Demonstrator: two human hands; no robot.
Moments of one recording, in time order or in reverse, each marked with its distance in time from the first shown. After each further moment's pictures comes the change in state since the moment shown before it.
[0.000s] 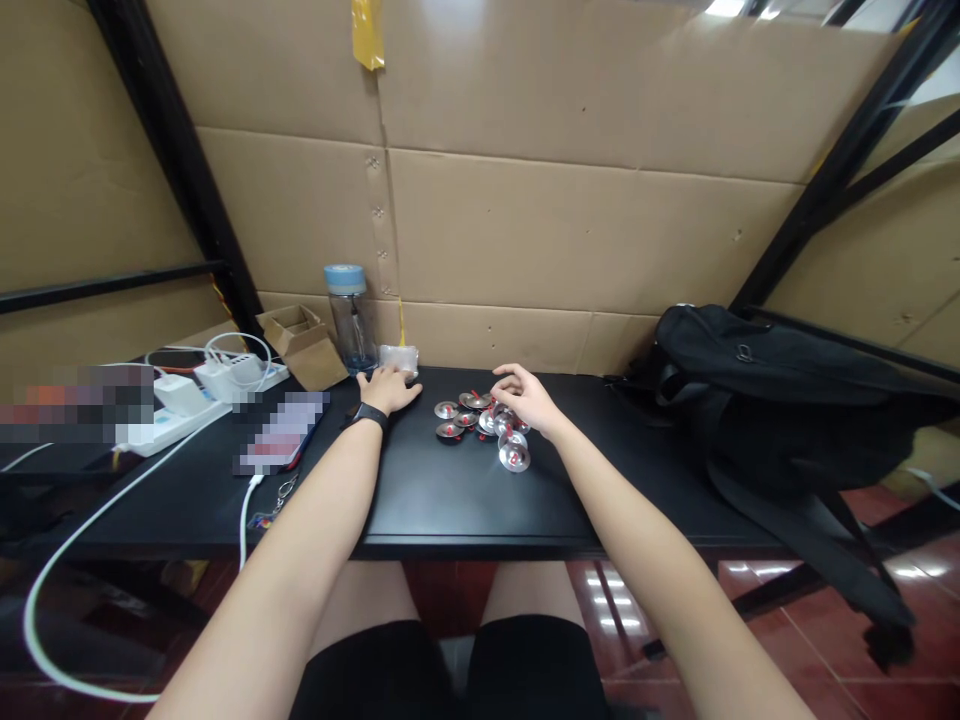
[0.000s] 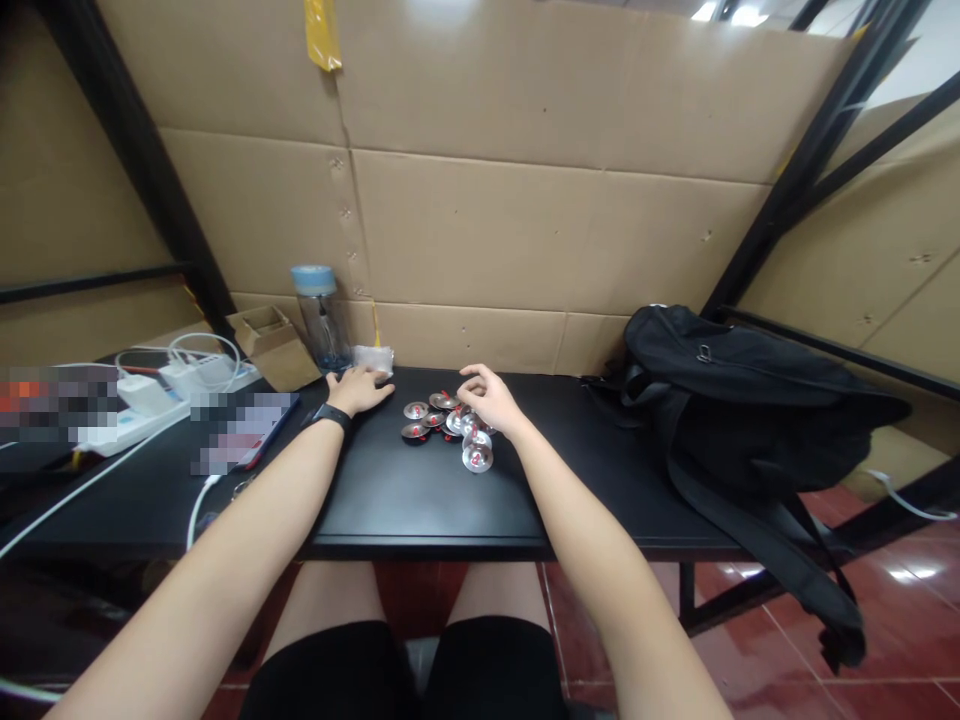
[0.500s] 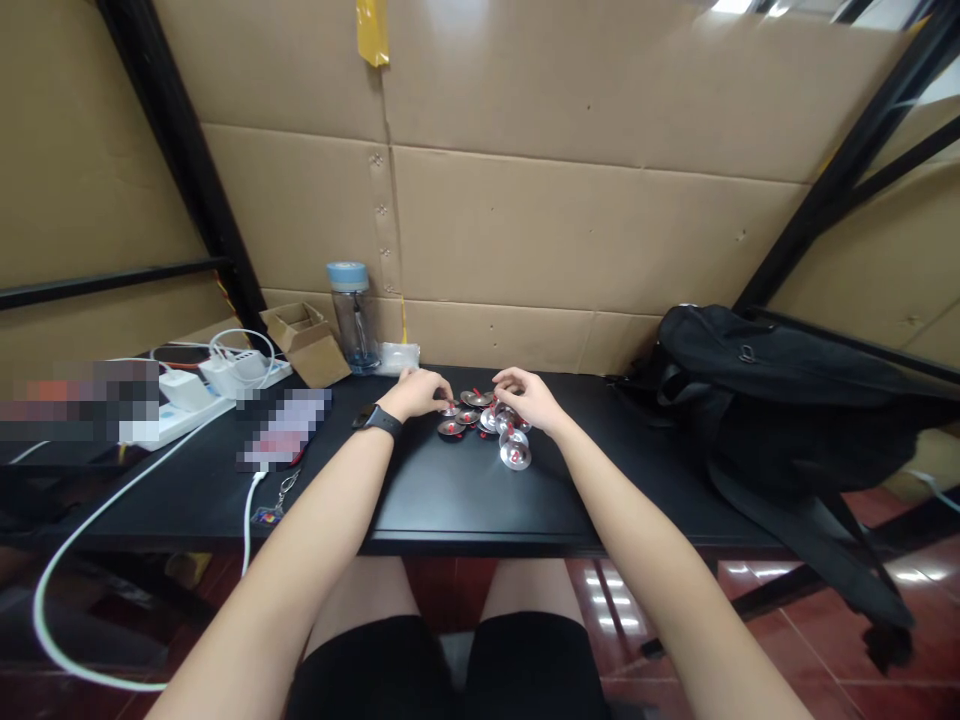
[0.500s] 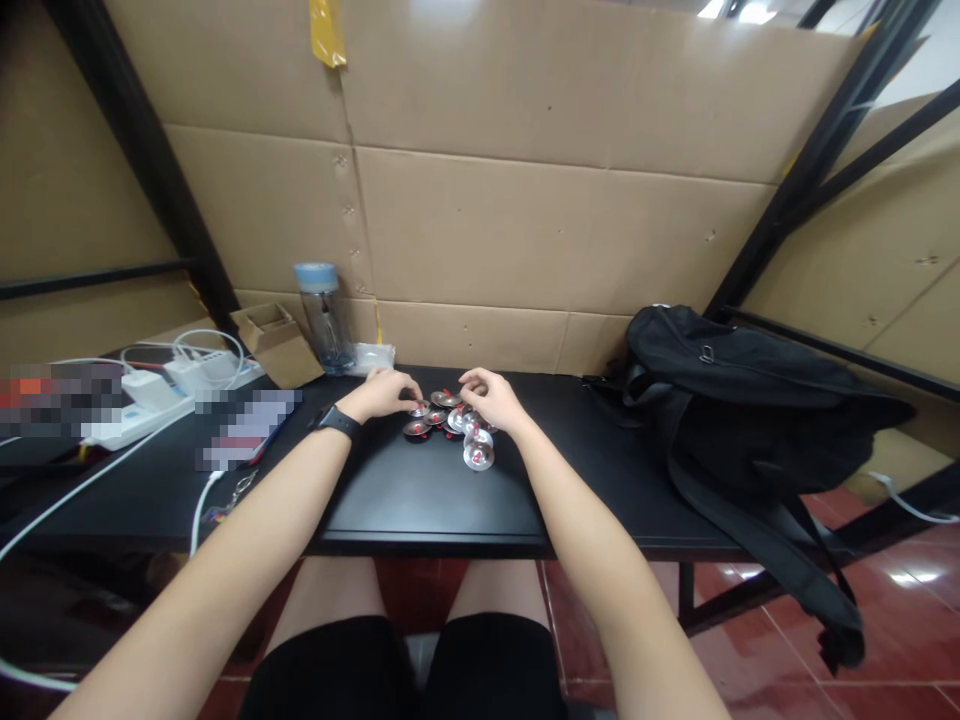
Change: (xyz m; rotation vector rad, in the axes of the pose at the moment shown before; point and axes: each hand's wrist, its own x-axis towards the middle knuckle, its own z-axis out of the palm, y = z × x) left_hand -0.015 0.041 -0.022 -0.102 -0.147 0.507; right_hand 0.006 0.011 -0.005 -0.181 -0.003 -0.072
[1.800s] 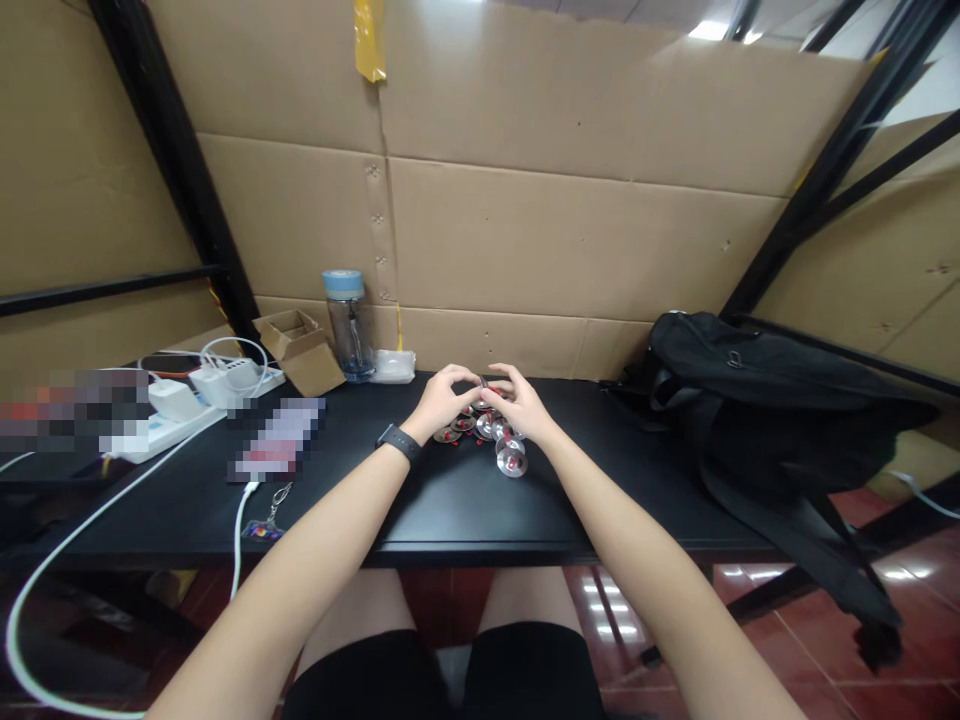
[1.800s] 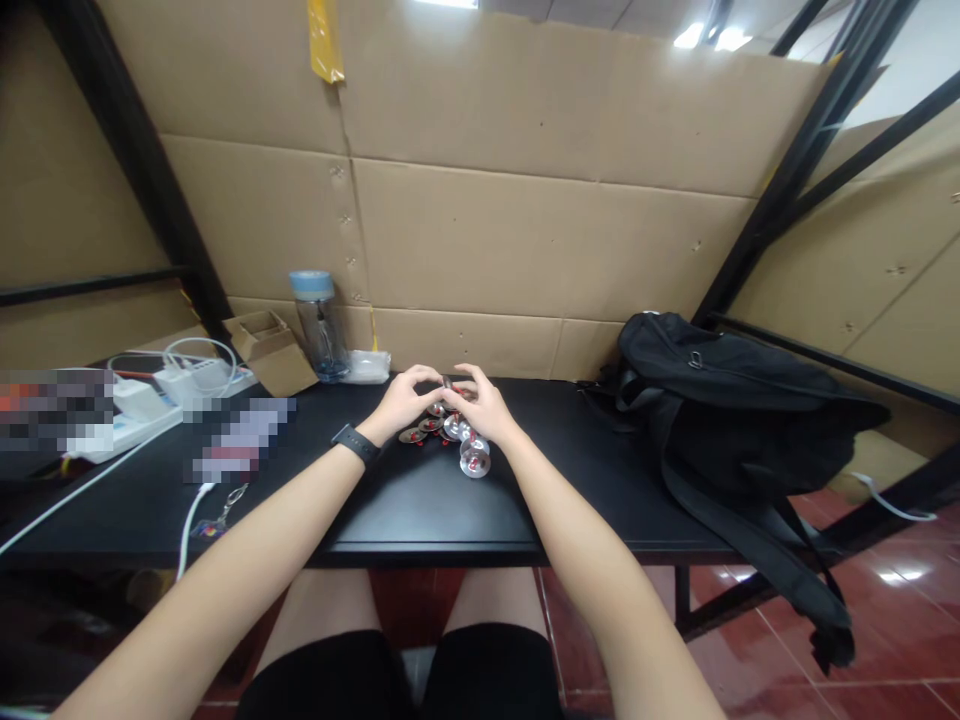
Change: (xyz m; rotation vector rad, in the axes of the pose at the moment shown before) left_hand 0.007 0.064 0.014 -0.680 0.539 0.080; right_hand -0.008 -0.012 0.013 0.171 0.036 -0.009
